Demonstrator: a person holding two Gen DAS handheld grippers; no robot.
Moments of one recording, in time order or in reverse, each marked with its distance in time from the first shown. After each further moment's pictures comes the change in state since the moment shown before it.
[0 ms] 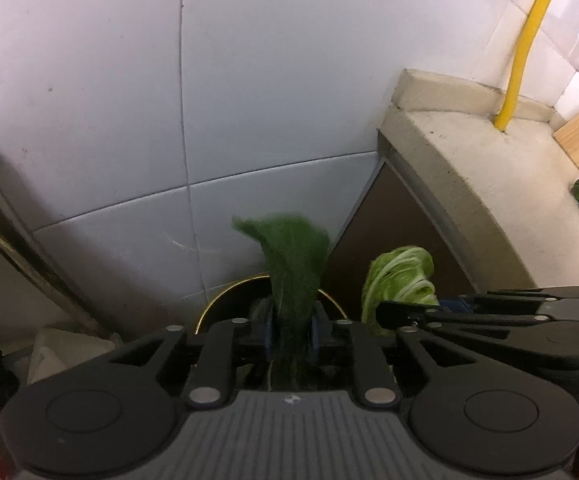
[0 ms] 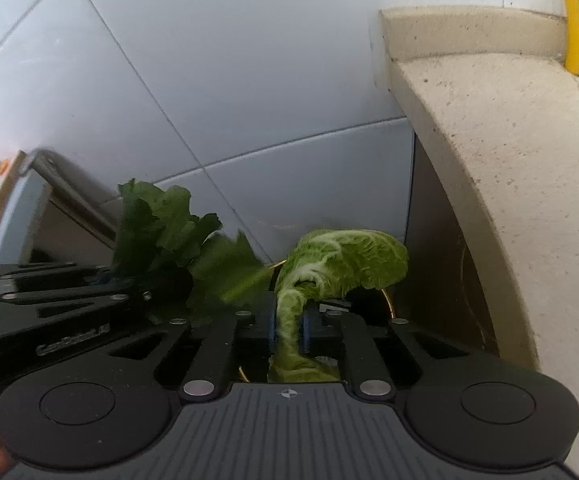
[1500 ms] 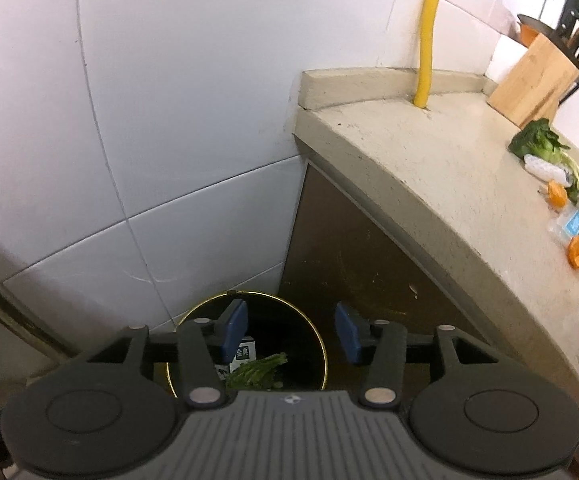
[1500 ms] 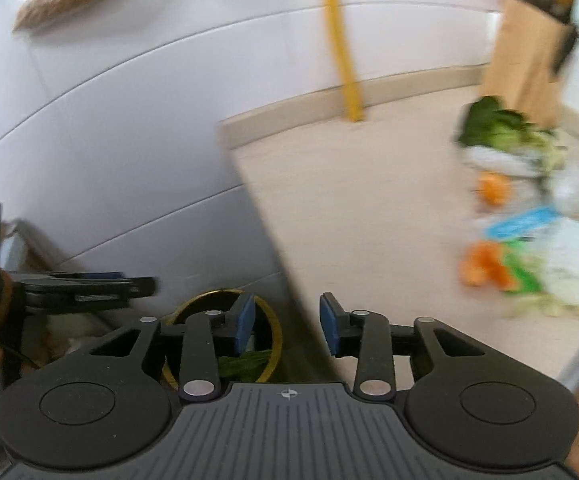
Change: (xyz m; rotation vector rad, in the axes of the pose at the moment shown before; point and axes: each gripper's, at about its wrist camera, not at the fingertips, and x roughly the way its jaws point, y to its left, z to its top) left arm -0.022 -0.041 -0.019 0.206 -0.074 -0.086; right arm -0.186 -0.041 -0.098 0.173 -0.288 -0.290
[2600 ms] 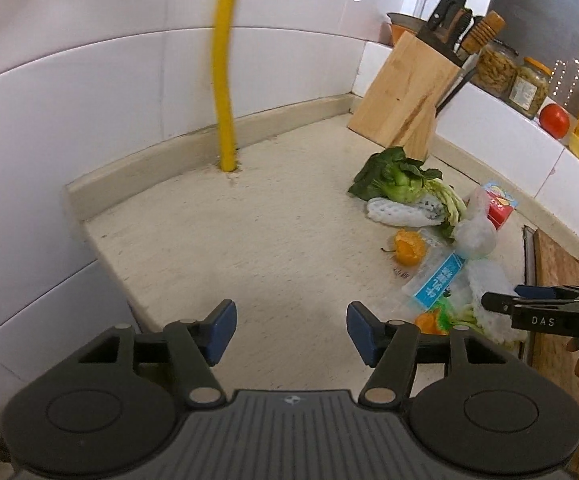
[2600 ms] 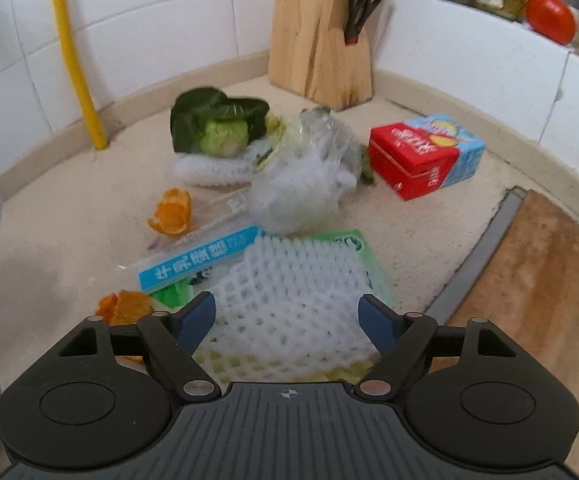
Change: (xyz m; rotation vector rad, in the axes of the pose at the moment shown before) left arm 0.008 -0.171 0.073 0.151 -0.071 -0.204; right arm 0.034 -0.203 0.019 0.116 0.006 -0.279
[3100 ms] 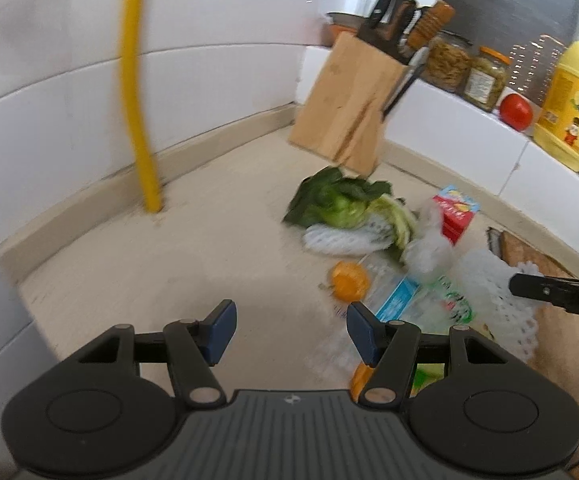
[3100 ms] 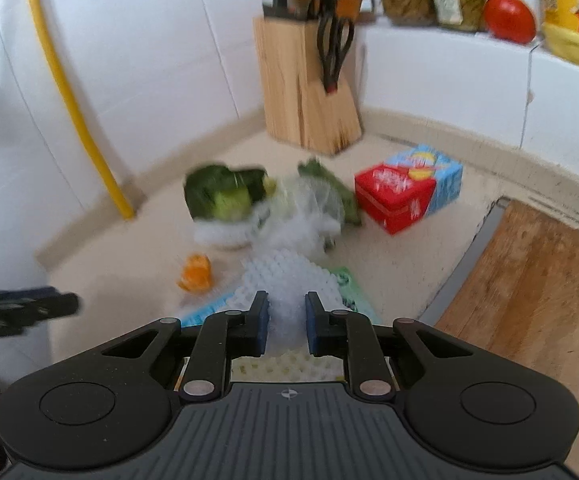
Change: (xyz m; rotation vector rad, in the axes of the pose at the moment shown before) left arm 0.027 -0.042 0.038 0.104 -0.019 -0.112; right arm -0.064 -0.034 0.013 0.169 -0.133 0.138
